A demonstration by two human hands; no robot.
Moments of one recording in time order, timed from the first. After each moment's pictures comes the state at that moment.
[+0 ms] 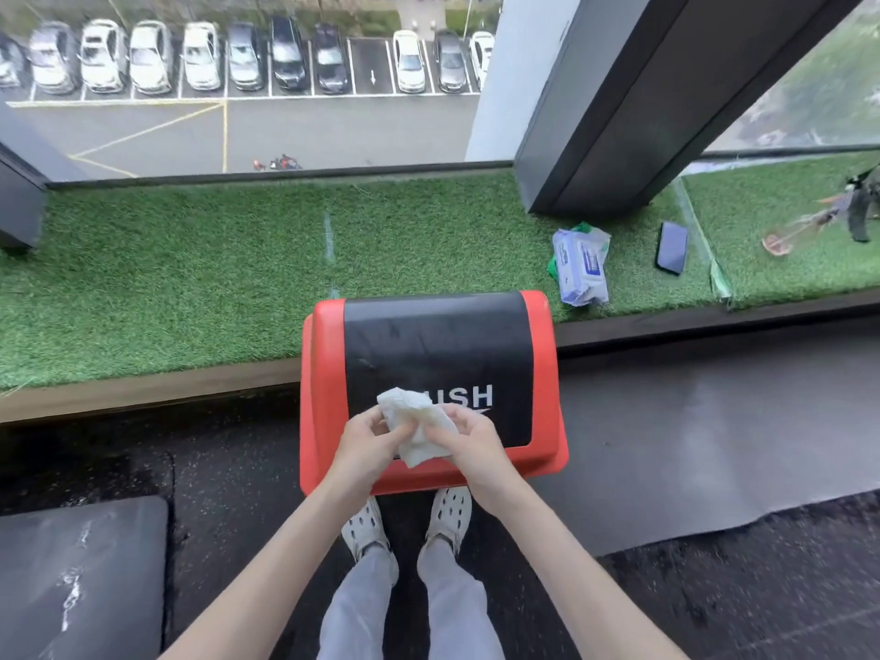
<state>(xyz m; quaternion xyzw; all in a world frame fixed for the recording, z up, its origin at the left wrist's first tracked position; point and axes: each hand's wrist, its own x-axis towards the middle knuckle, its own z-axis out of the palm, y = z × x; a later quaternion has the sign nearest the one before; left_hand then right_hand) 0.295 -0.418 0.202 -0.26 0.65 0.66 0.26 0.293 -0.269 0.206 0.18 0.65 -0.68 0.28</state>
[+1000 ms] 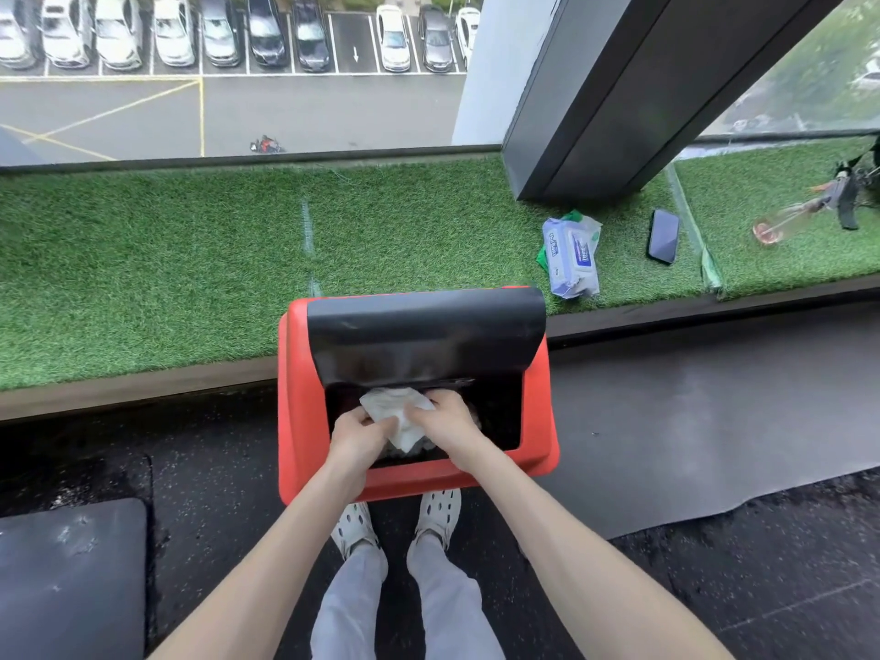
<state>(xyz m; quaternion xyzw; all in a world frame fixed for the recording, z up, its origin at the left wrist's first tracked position) 0.271 -0.405 0.149 -0.37 0.65 0.60 0.28 0.245 -0.277 0.147 0.24 0.76 -0.50 0.35</state>
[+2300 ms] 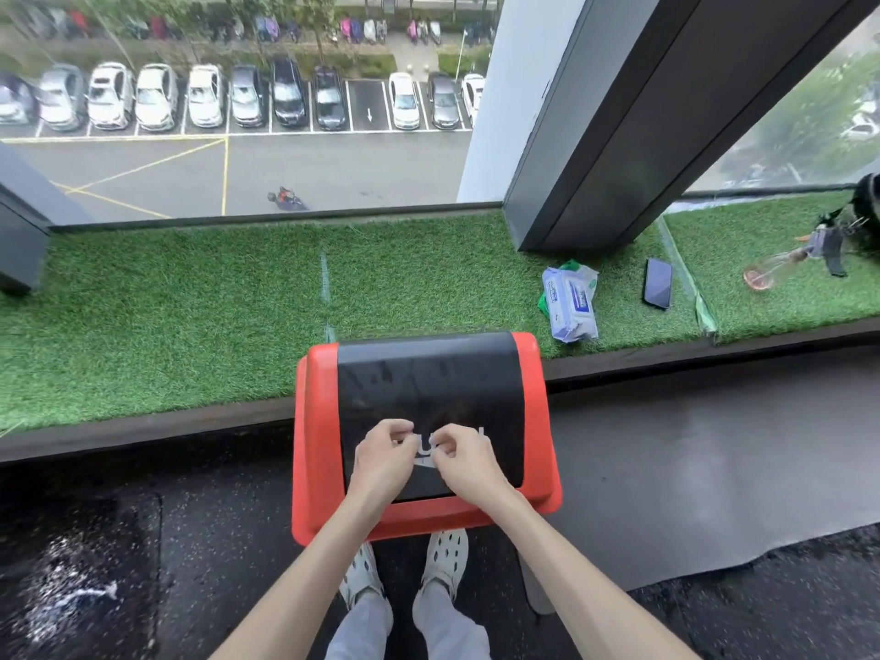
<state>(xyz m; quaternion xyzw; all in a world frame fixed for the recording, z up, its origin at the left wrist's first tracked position) 0.255 -0.394 0.196 -0.26 0.79 0.50 0.24 0.249 -0.261 0.186 0.11 0.87 -0.38 0.30</state>
